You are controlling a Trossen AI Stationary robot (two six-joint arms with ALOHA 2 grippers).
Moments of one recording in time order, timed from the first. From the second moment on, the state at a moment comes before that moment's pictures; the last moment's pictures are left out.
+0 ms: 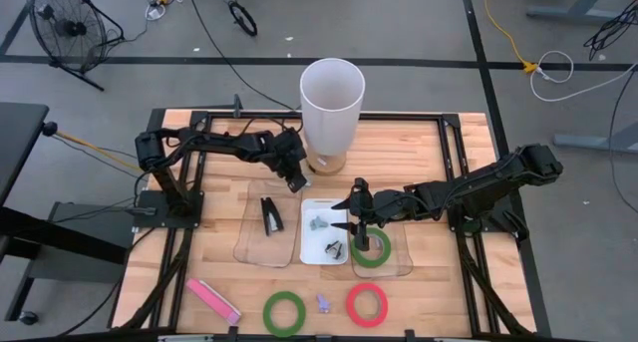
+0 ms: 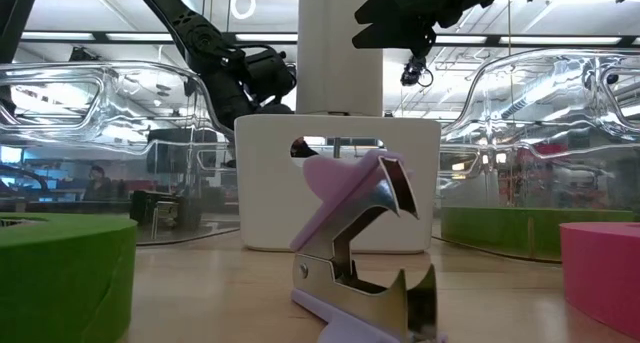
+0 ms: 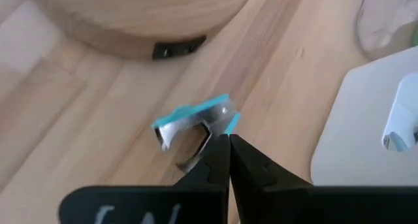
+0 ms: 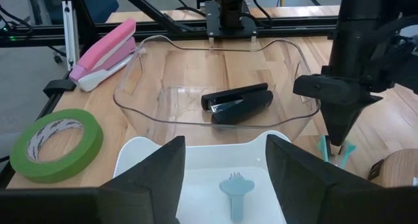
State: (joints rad) left arm 0.38 1.73 0.96 -0.25 0.25 -0.29; right arm 0.26 1.43 0.91 0.06 0.23 0.14
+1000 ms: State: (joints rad) left arm 0.42 1.77 0.96 -0.35 0.08 -0.34; right arm 0.26 1.43 0.91 0.06 0.23 0.15
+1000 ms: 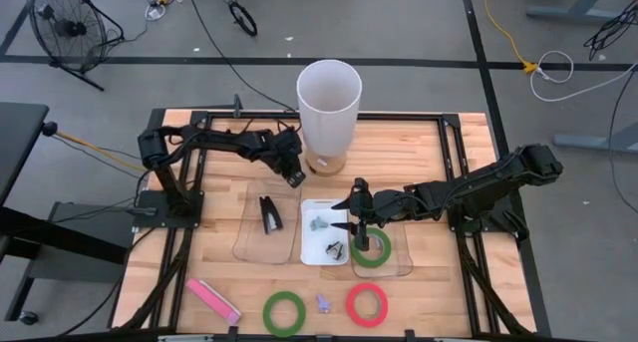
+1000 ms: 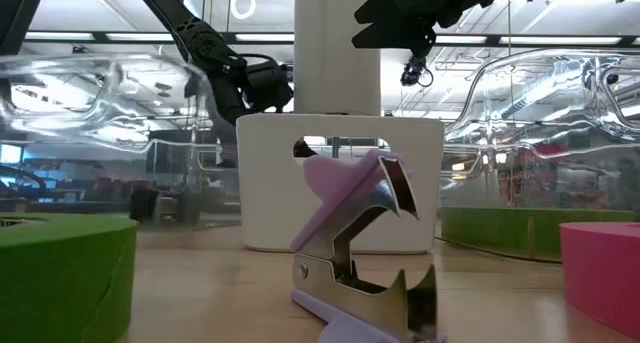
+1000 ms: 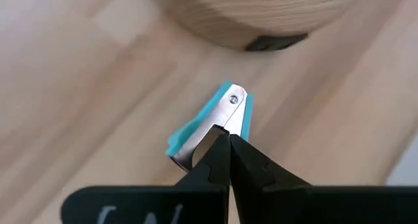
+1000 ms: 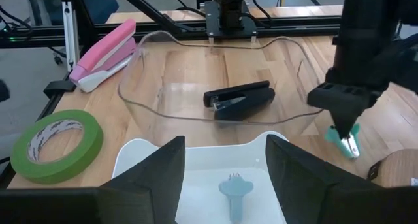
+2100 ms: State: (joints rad) left arm 0.48 1.71 0.96 -0.43 0.07 -0.31; right arm 0.26 1.43 0.91 0.05 0.23 0.14
